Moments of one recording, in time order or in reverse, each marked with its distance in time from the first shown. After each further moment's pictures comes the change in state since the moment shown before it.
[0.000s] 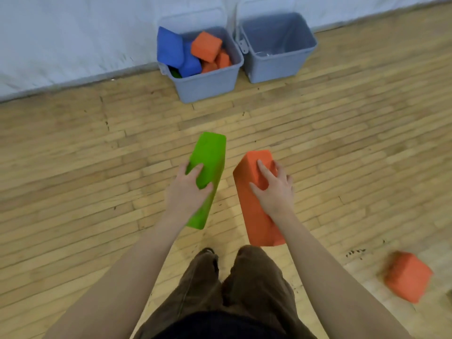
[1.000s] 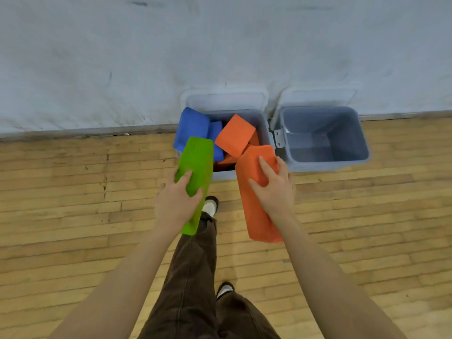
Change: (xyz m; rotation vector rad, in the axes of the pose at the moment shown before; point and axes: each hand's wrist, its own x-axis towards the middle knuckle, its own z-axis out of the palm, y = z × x) left_hand 0.579 0.040 -0.120 -0.134 0.173 -0.253; right_hand 0.619 -0.236 -0.062 -0.035 0.012 -0.258
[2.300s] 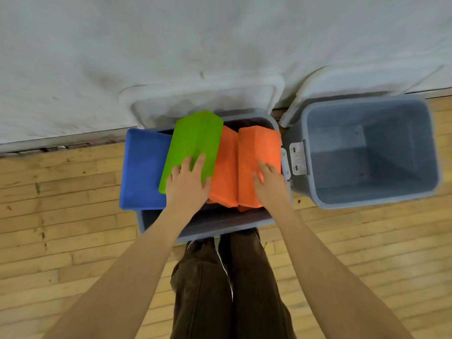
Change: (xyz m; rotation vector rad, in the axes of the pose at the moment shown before) left_hand 0.430 0.041 0.253 0.326 -0.302 0.090; right_hand 0.417 0.119 0.225 -0.017 -0.397 0.239
